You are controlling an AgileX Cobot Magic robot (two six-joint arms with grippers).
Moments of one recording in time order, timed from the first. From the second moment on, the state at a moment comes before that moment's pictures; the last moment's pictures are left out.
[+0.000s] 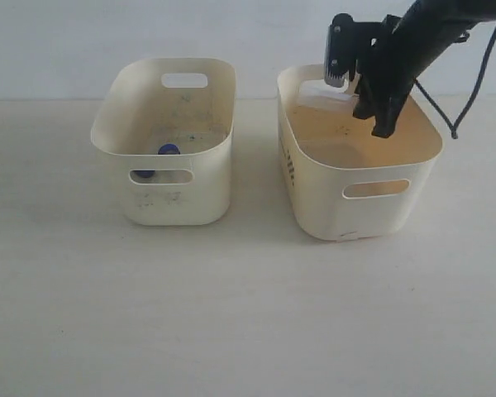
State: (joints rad) left arm -0.01 0.00 0.00 0.03 0.21 -0.03; right arm 0.12 2.03 -1.63 0.13 0.70 -1.30
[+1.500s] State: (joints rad) left arm -0.01 0.00 0.00 0.03 0.21 -0.03; right arm 0.45 1.79 -1.60 0.45 0.75 -0.46
